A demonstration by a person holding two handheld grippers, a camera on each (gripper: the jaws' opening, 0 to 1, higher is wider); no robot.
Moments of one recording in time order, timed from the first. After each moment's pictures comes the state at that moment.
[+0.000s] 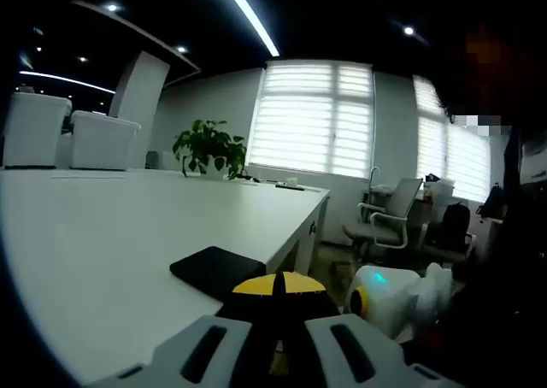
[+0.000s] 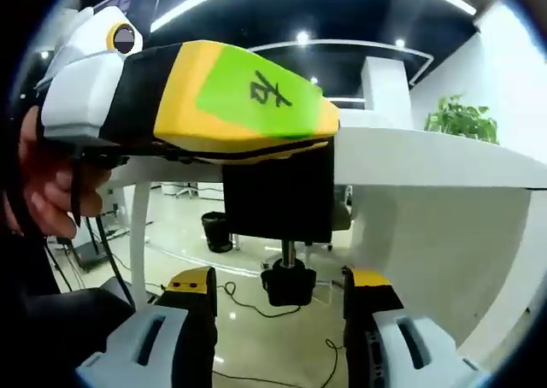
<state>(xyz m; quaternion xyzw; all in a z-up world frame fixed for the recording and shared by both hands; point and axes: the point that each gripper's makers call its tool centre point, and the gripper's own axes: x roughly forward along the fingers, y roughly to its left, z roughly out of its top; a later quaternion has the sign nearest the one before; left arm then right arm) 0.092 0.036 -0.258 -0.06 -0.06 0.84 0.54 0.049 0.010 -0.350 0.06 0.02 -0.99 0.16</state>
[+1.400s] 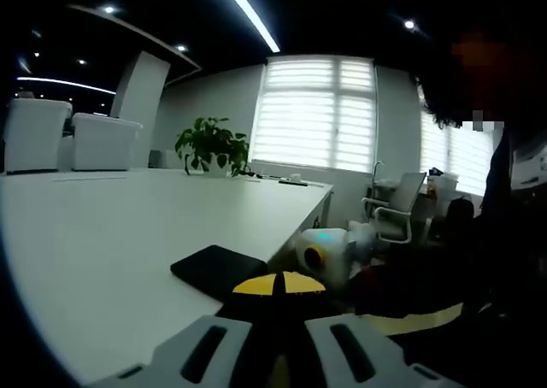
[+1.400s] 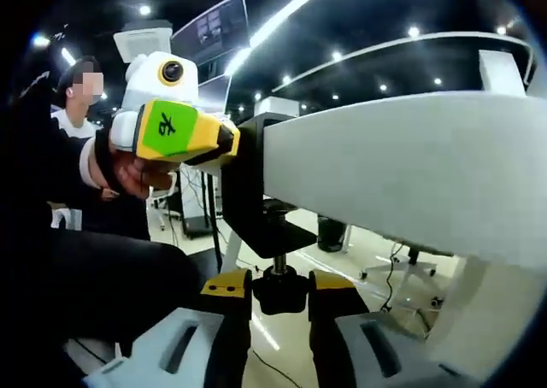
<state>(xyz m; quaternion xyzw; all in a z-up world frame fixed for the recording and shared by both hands) 0.093 0.037 -0.260 -0.07 -0.04 0.84 0.53 0.056 -0.002 -0.349 0.04 0.05 -0.87 0.48</state>
